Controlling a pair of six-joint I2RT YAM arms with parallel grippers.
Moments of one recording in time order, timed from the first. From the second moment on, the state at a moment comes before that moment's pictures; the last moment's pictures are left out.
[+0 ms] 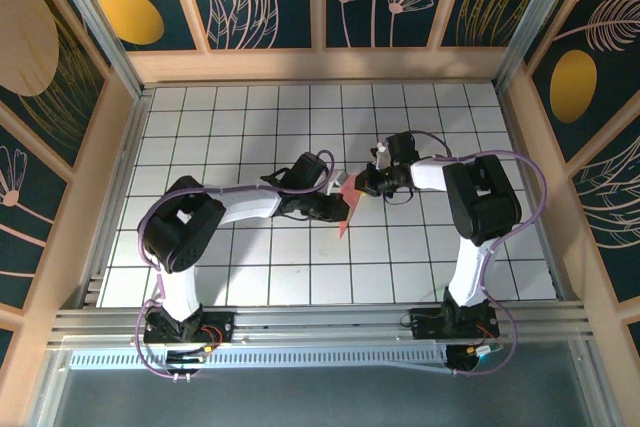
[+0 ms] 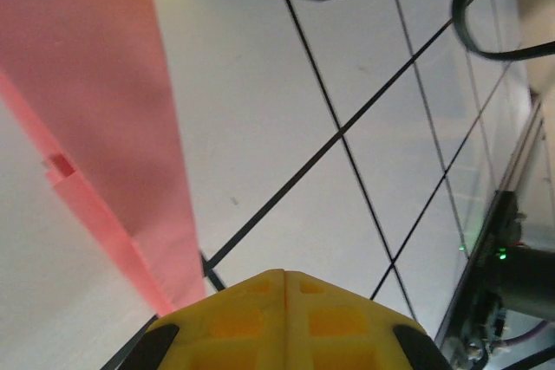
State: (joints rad) left arm -0.76 1.87 1.05 -0.05 0.59 -0.58; right arm 0.32 1.92 0.99 -0.12 -0.62 0.52
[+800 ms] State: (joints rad) left arm -0.81 1.99 1.06 -0.01 0.59 -0.62; right arm 0.32 1.92 0.99 -0.12 -0.62 0.52
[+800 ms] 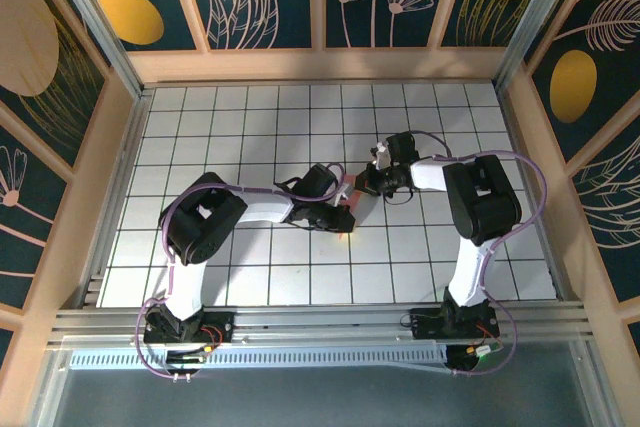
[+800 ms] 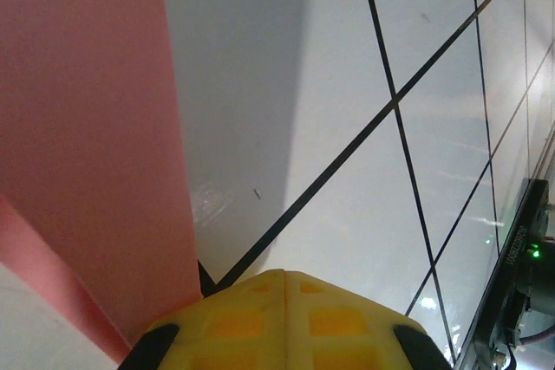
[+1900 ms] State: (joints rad) left arm -0.86 1.88 0.84 0.15 0.60 -0.72; right arm 0.32 1.93 1.01 -0.16 -0.62 0.49
